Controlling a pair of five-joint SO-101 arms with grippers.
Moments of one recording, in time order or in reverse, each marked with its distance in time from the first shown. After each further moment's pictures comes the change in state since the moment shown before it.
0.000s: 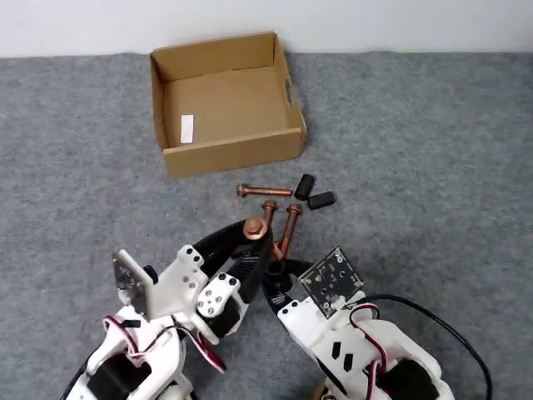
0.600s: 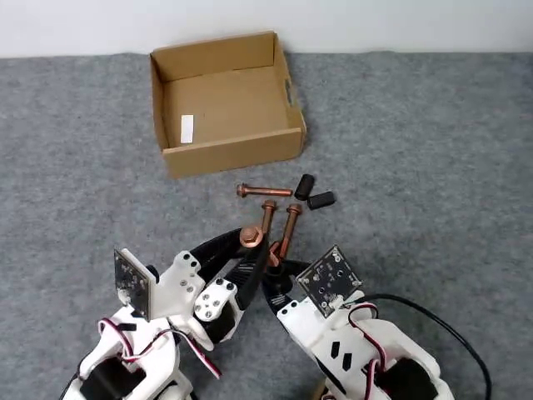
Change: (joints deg) left arm 0.0 -0.4 -2.5 9.0 0.2; right arm -0.2 0.2 0.1 0.0 0.0
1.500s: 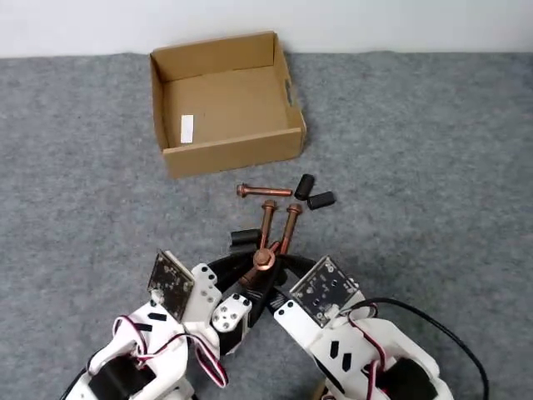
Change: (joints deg) left arm 4.6 -0.2 3.7 7.6 -5.0; right arm -0.1 0.0 0.1 -4.0 6.0
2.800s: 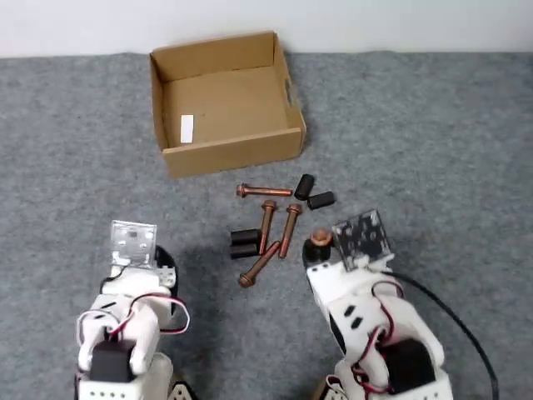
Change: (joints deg) left arm -45.3 0.4 13.5 10.4 -14.8; right arm 20.8 14.6 -4.0 -2.9 -6.0
